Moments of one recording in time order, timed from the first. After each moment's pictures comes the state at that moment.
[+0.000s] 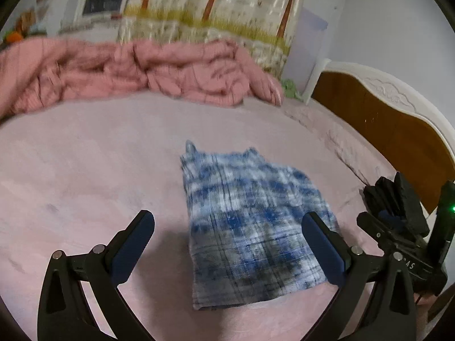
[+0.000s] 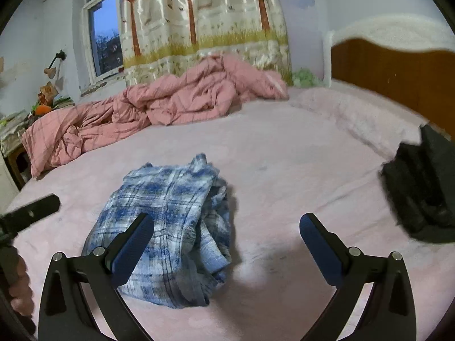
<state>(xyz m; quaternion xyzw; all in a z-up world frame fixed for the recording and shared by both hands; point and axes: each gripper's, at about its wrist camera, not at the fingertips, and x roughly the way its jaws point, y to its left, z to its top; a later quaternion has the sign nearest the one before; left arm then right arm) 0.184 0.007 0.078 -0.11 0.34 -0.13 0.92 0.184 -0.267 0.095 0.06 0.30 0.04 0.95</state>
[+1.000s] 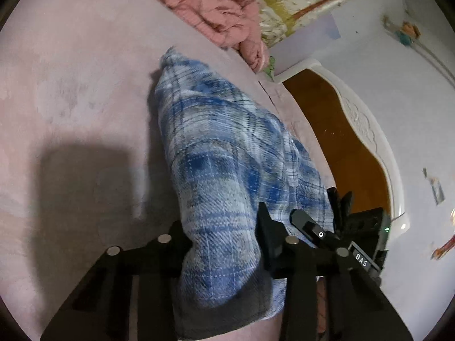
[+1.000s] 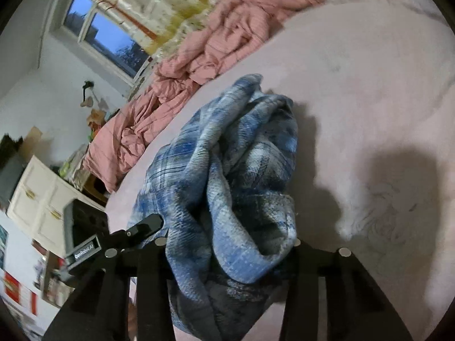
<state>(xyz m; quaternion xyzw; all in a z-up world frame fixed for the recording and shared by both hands) 0.213 0.029 -0.013 -0.33 0.42 -0.26 0.81 0.247 -0.258 0.001 0.26 0.39 0.22 0.85</state>
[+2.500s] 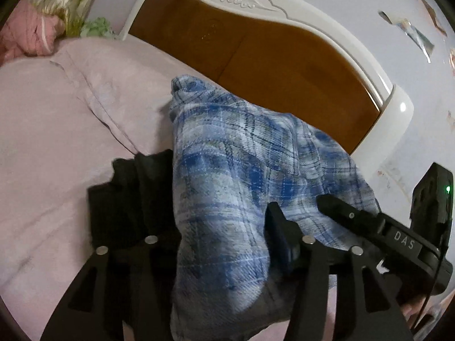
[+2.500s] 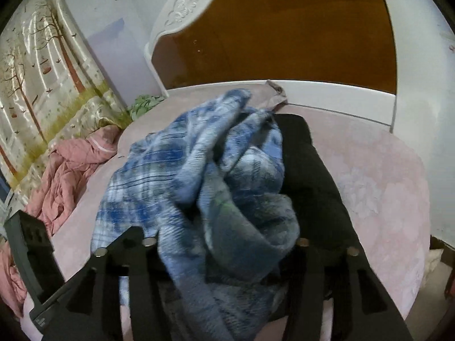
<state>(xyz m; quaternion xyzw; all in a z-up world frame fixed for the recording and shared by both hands) 0.264 -0.488 0.065 -0.08 0.37 -0.49 0.79 0.145 -0.690 0.092 0.26 0.26 -0.25 0.90</state>
